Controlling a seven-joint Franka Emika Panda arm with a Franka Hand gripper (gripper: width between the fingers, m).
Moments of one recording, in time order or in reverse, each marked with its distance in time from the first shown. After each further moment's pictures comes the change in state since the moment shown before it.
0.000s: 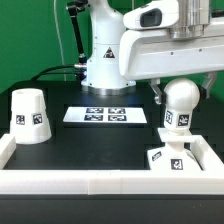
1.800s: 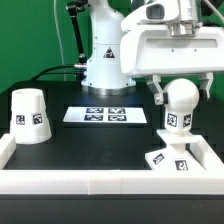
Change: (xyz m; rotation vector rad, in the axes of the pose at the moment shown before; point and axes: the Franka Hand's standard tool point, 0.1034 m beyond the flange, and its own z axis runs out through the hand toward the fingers) arm 0.001 -0.003 0.002 -0.049 0.254 -0.373
